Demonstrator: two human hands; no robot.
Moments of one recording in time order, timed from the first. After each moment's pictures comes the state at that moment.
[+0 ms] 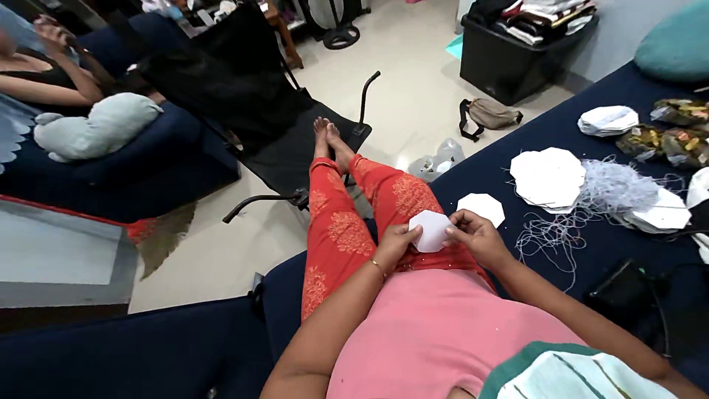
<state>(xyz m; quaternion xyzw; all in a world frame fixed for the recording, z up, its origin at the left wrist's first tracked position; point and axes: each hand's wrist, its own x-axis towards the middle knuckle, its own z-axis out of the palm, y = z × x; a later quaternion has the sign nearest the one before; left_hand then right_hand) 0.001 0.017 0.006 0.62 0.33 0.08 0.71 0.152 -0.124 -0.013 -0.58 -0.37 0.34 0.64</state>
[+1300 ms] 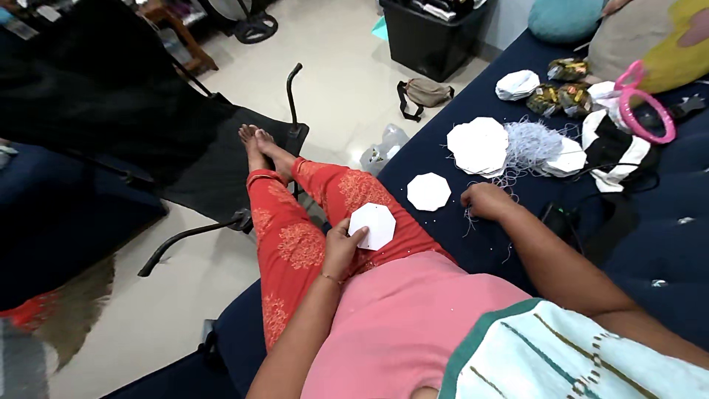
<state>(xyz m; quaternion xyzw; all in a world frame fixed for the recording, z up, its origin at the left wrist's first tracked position) -0.006 0.029 -0.008 0.68 0.33 0.16 0.64 0.273 -0.186 -0.025 -0.87 -0.40 0.29 0.03</state>
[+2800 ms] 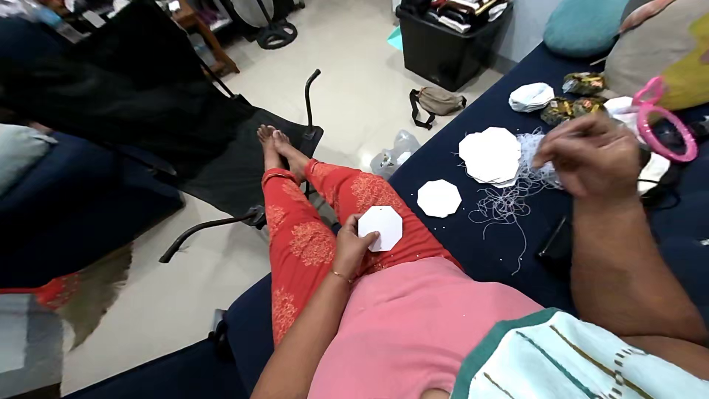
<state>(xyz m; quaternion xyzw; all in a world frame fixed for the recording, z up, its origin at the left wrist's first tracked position) -0.005 0.027 -0.004 0.66 0.34 0.18 0.65 0.287 -0.230 0.083 -0.54 -0.45 0.10 0.71</state>
